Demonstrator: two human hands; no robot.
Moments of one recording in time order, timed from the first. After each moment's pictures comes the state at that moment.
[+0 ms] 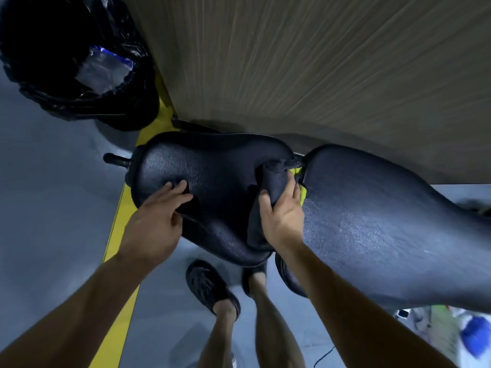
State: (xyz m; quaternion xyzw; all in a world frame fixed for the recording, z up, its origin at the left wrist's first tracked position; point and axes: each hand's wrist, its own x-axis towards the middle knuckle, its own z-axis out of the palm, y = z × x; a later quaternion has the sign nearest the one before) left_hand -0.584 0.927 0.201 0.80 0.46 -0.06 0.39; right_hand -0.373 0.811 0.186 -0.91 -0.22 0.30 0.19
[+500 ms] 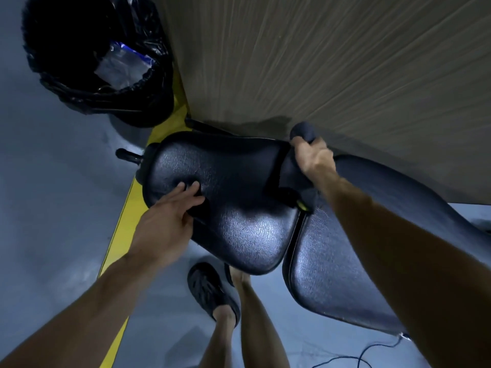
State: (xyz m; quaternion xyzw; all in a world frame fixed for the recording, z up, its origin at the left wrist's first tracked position) left_hand -0.582 0.929 0.196 0.78 0.48 -0.04 0.41; right_hand -0.278 0.916 0.190 -0.92 -0.10 0.36 0.14
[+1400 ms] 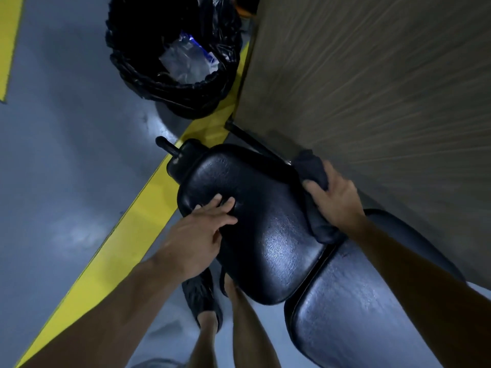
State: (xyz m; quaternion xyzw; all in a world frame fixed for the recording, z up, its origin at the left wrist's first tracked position) left_hand -0.586 0.937 0.204 0.71 0.47 -0.07 0.52; right_hand -0.288 0.933 0.186 -0.80 -0.51 0.32 0.01
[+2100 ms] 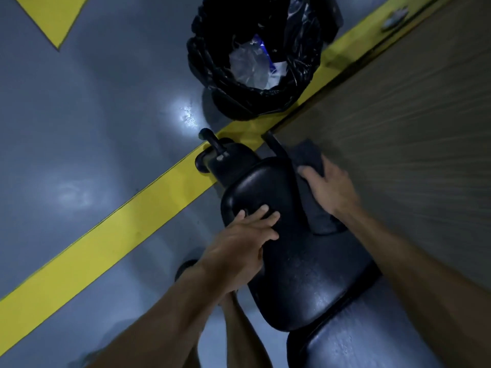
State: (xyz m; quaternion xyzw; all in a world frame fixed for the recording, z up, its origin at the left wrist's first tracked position) left_hand -0.591 0.926 0.190 0.68 0.47 0.03 0.56; right_hand -0.381 1.028 0.164 -0.73 -0.55 0.41 0.01
